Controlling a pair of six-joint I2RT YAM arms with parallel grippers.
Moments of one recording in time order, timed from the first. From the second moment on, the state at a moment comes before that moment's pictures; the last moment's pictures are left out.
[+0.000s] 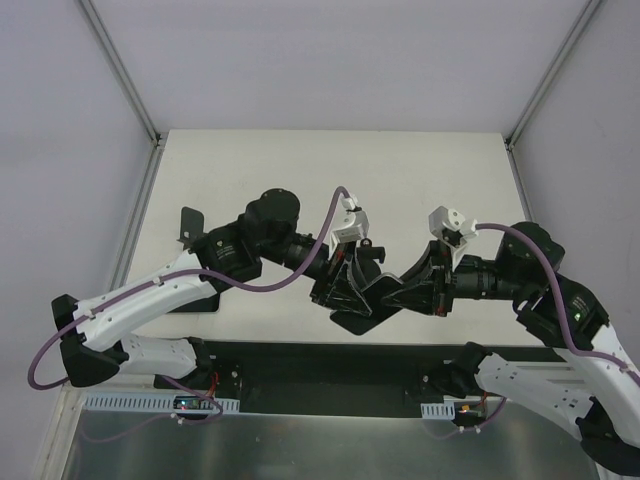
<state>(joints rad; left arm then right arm) -1.05 1.20 1.29 -0.32 0.85 -0.32 0.82 0.70 1.20 -0.69 -0.67 0.21</state>
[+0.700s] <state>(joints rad) -1.08 1.14 1.33 -0.42 0.42 -0.31 0.81 0.65 1.08 -0.56 -0.51 0.24</state>
